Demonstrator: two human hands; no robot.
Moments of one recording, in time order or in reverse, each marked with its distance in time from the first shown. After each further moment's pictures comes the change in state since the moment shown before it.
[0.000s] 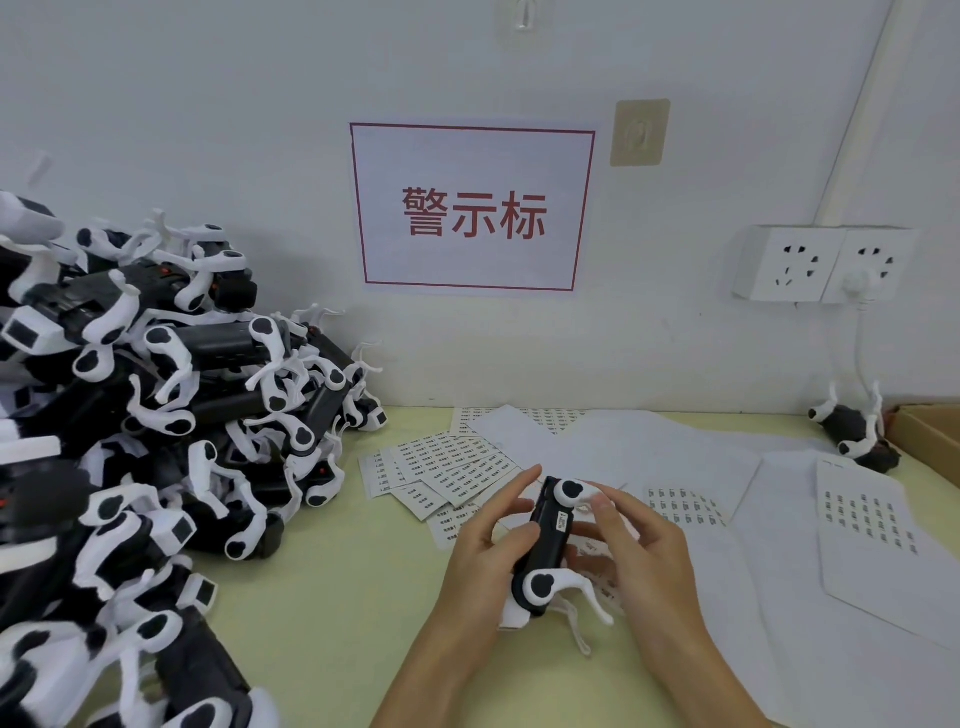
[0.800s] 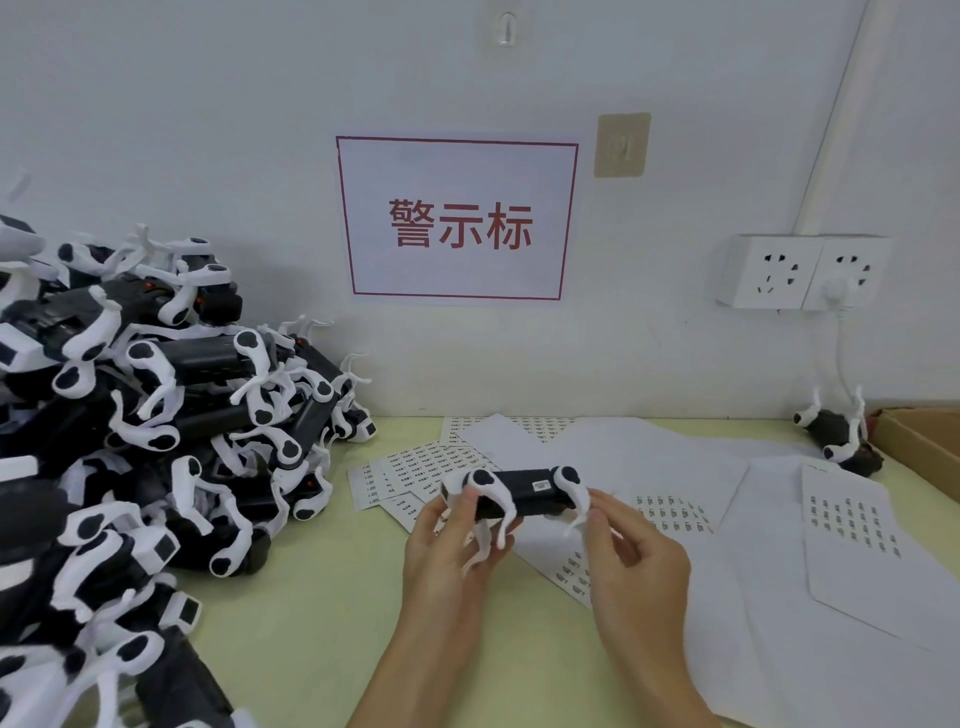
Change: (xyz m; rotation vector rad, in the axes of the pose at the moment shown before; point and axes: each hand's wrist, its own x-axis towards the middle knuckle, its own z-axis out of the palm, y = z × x) left_hand 0.009 0.006 -0.003 -0.452 0.326 -0.036; right_hand -0.003 0.008 0.008 -0.171 0.246 -0.293
